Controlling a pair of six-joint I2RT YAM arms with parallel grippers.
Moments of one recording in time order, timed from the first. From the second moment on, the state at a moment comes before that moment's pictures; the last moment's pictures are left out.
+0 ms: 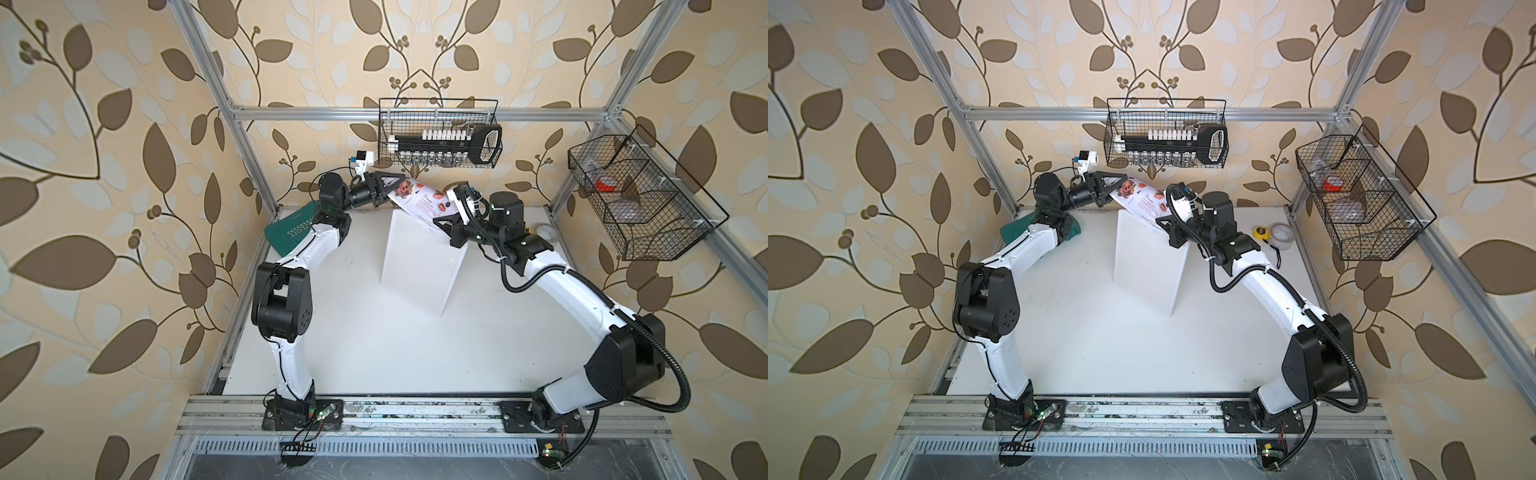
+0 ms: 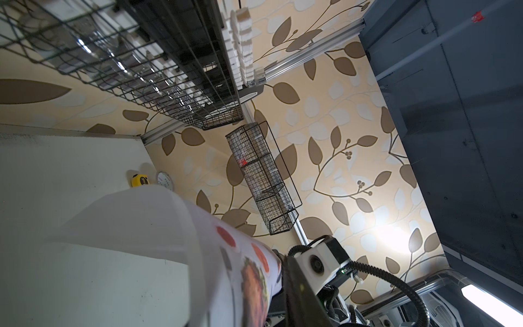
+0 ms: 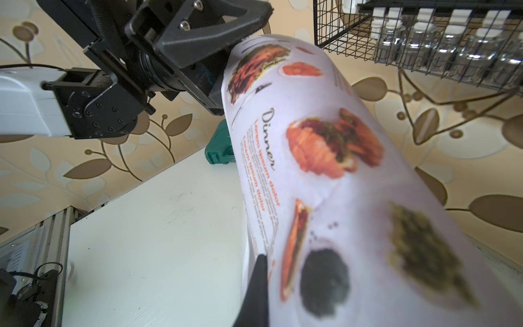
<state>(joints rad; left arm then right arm) -0.18 1.92 1.59 0.70 1.01 -1.42 0.37 1.52 1.35 -0.15 -0.49 -0.02</state>
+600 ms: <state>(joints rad) -0.18 1.97 1.61 0.73 1.01 -1.44 0.37 1.51 1.40 -0.29 -0.46 -0.07</state>
